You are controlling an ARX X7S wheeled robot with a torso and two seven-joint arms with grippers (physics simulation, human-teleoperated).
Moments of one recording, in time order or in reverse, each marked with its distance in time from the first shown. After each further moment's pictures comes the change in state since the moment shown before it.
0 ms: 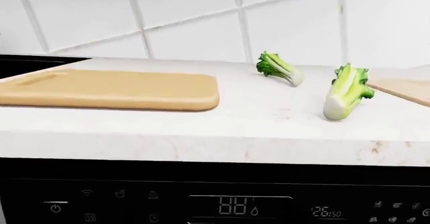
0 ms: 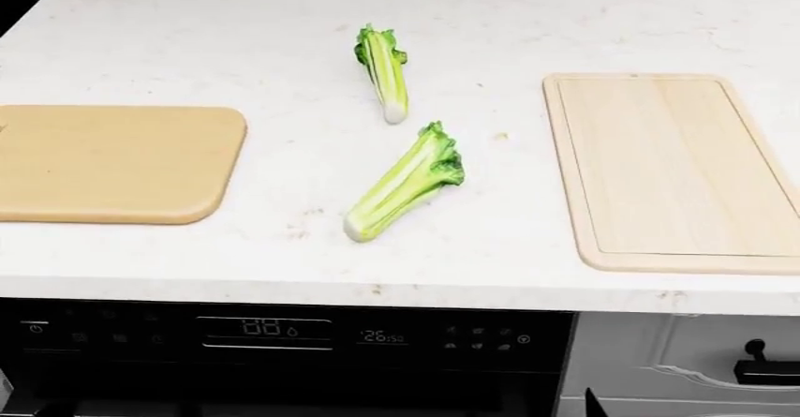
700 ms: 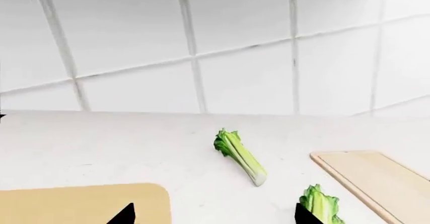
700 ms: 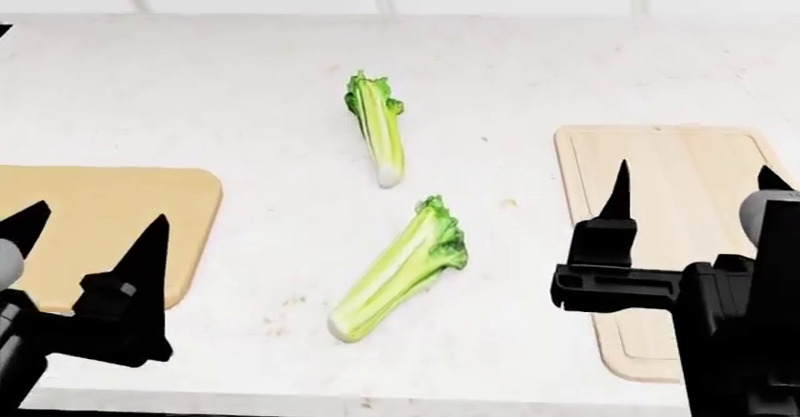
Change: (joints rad) left arm -0.425 -0.205 -0.199 0.620 -0.639 -0.991 -0.168; right arm 0.492 0.238 0.340 -0.555 0.421 1.004 0.037
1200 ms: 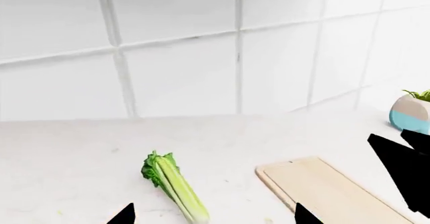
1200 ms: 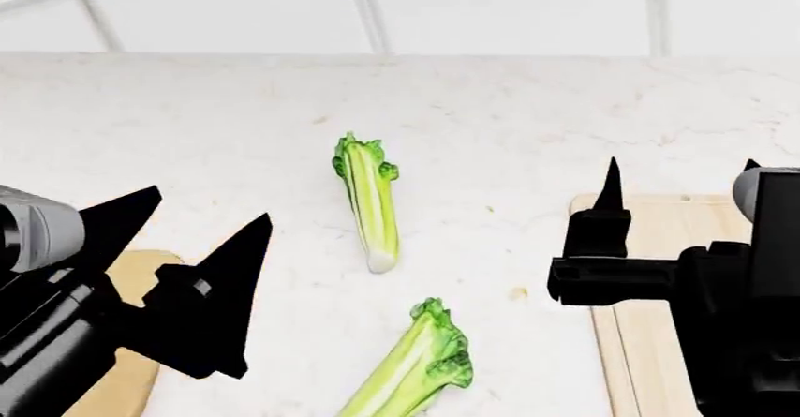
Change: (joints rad) left arm -0.224 0.099 -0.030 -0.013 -0.426 -0.278 -0.206; right arm 0.072 0.023 0.006 0.025 0.063 0.105 -0.007
